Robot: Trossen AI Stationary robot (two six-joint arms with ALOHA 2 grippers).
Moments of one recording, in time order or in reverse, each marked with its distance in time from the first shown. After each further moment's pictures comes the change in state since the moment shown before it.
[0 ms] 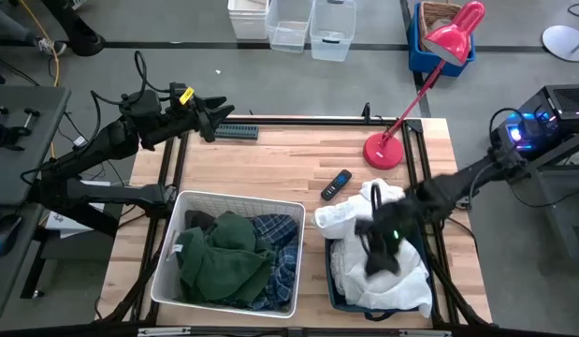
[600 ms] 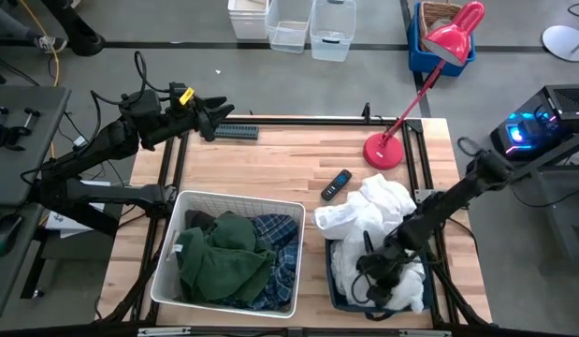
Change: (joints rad) left arm 0.000 0.000 0.000 0.002 0.000 -0.025; right arm 0.199 0.200 -0.446 0.399 -0.082 0.378
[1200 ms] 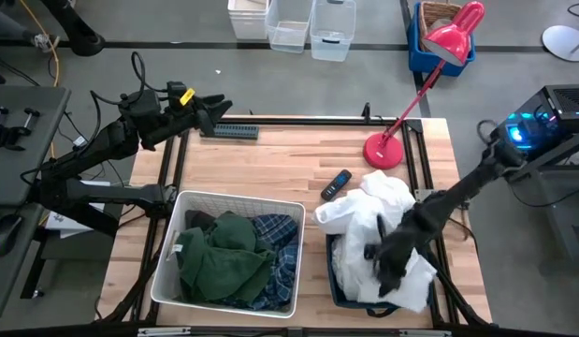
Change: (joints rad) left arm 0.000 0.000 0.000 0.008 -0.054 -0.075; right arm -0.045 -0.290 -0.068 0.075 0.067 -0.003
